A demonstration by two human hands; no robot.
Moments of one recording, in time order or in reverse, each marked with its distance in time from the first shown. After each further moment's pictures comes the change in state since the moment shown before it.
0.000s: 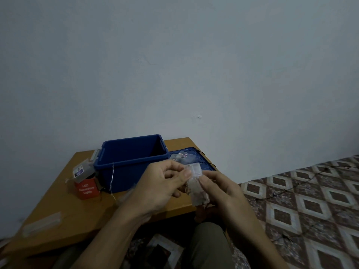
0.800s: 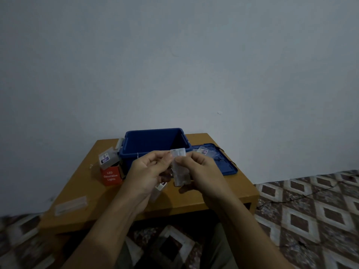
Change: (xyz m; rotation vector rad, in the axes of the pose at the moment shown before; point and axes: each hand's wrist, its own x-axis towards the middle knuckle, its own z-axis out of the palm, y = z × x) left_hand -0.003 -0.033 -0.063 -0.330 0.301 -0.093; right_hand 0.072 0.008 0.083 -0.046 -0.183 0.022
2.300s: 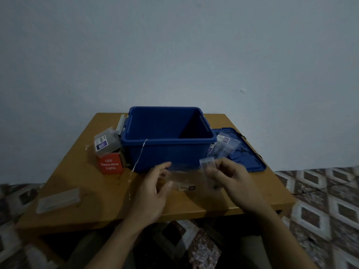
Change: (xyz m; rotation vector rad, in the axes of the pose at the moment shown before) left_hand 0.077 -0.143 -0.056 0.483 -0.039 0.110; right_hand 0.073 0.093 -0.046 -0.364 -0.051 -0.032
